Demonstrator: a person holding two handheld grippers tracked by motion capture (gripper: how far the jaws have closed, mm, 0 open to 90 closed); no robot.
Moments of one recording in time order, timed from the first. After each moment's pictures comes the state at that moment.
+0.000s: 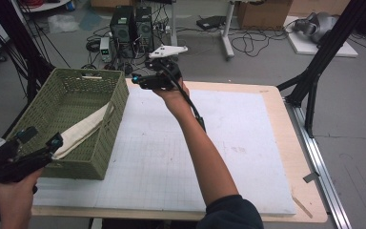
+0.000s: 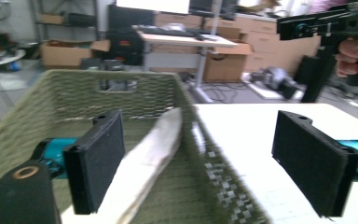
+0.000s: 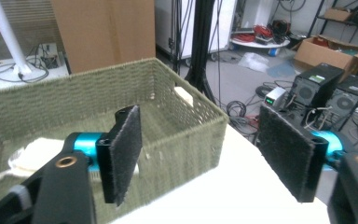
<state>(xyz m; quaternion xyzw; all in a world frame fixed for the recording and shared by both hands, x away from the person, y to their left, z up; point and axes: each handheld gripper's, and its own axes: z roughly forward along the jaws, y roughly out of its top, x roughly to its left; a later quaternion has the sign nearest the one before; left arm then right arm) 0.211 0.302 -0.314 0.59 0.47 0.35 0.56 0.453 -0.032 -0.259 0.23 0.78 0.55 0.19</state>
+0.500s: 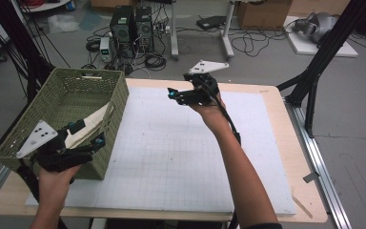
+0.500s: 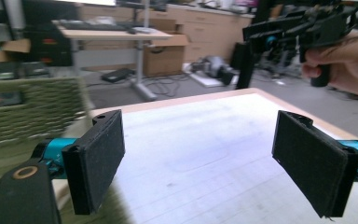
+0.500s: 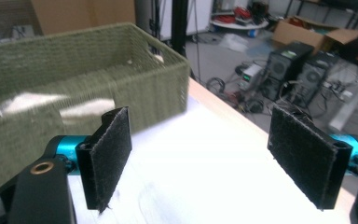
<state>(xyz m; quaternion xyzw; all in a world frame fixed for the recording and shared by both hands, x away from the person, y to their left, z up) 0.240 0.235 -0.317 0.64 0.39 0.28 0.60 0.421 -0.130 -0.276 0.26 0.79 0.52 0.21</state>
